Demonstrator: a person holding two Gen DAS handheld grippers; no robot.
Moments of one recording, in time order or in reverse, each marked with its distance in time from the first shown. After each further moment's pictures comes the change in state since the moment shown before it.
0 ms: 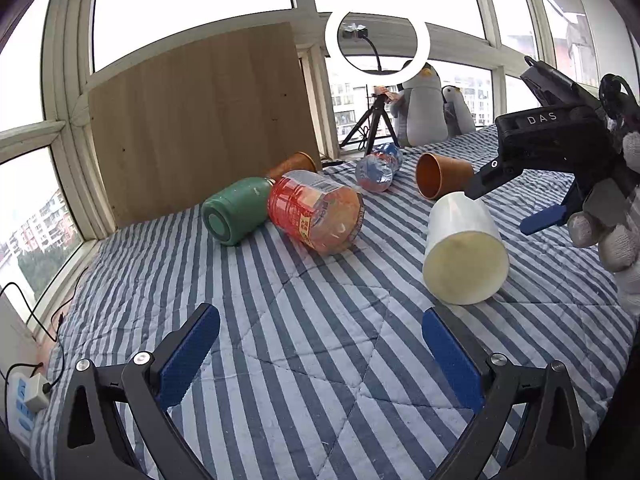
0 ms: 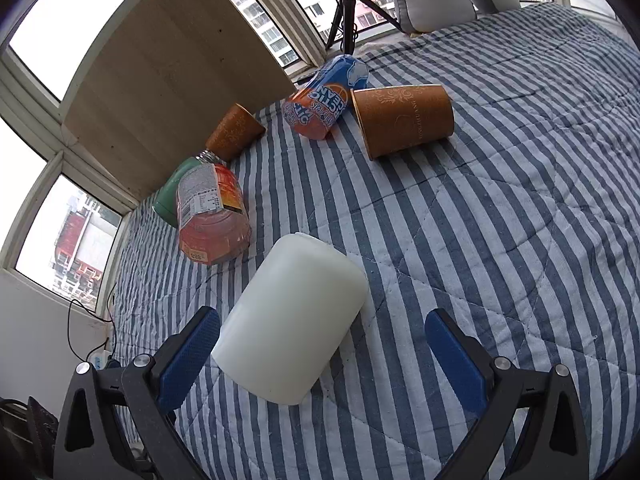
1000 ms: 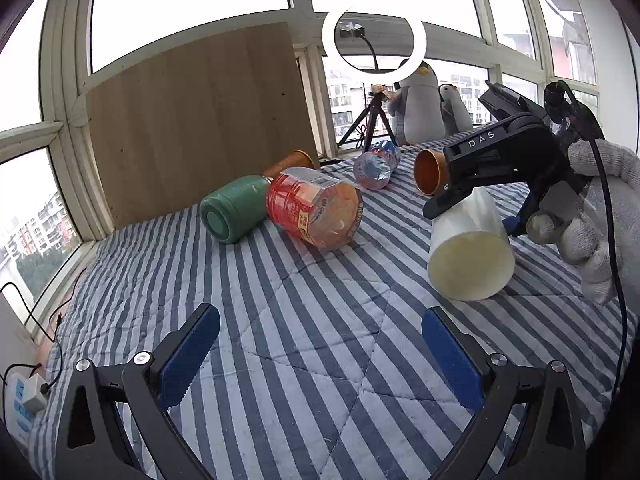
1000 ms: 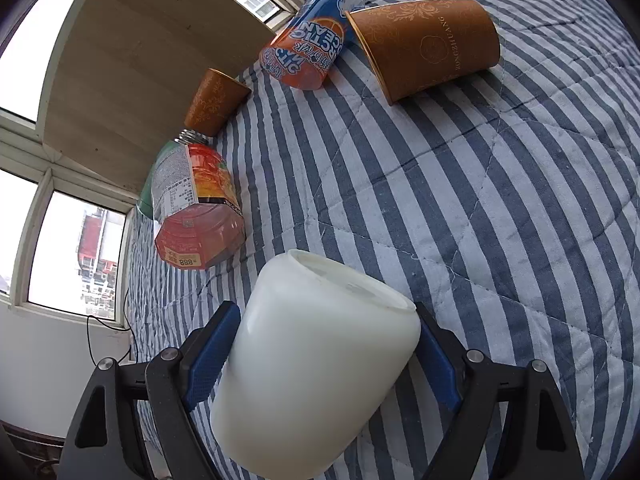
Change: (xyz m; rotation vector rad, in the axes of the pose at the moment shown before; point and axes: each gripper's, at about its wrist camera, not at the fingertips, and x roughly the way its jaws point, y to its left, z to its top) left arm 0.004 0.004 -0.008 0.002 -0.003 -0.020; right arm 0.059 -0.004 0.016 0.095 0.149 0.069
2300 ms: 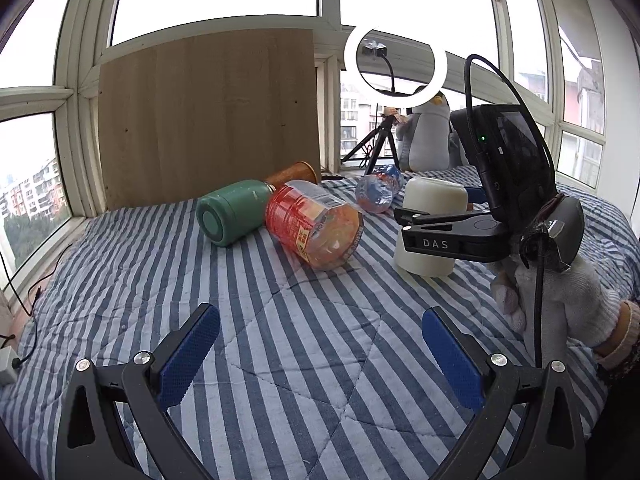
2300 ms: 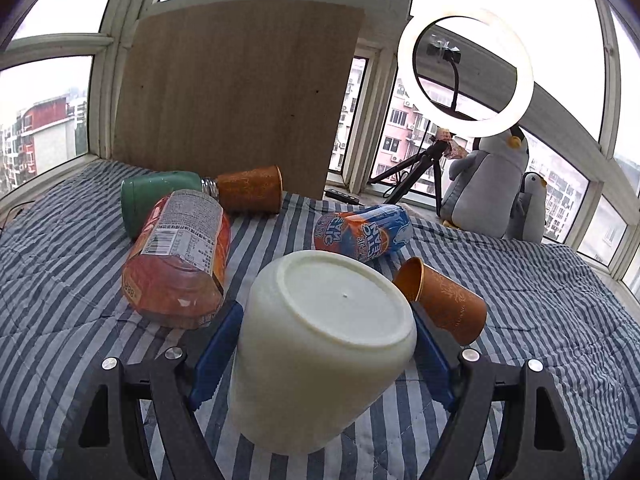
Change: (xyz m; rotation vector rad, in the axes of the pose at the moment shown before) left arm 0.003 0.012 0.009 -0.145 -0.044 -0.049; right arm 0.007 0.084 -0.025 -0.754 -0.623 -0.448
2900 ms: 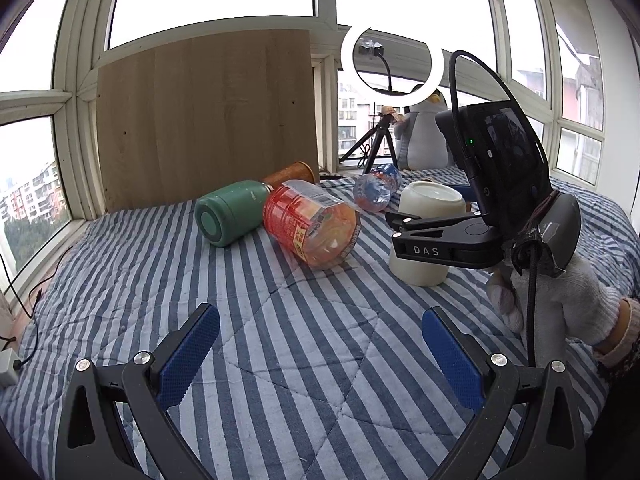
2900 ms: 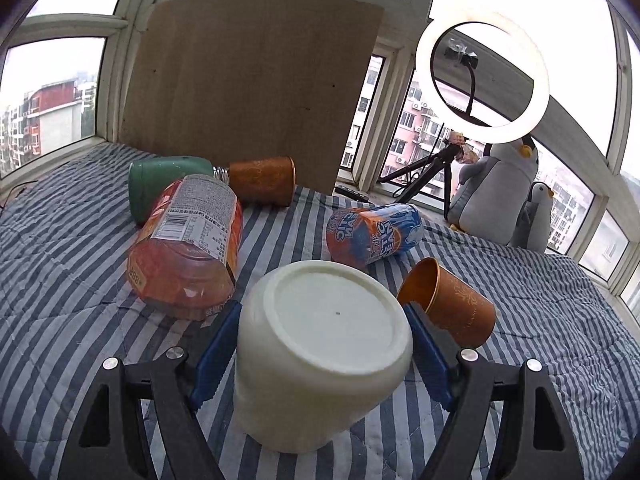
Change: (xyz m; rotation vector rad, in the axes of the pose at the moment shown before) left arm -0.001 -0.004 -0.001 0.014 0.000 0.002; right arm 0.000 0.010 -0.003 -0.054 0.003 0.001
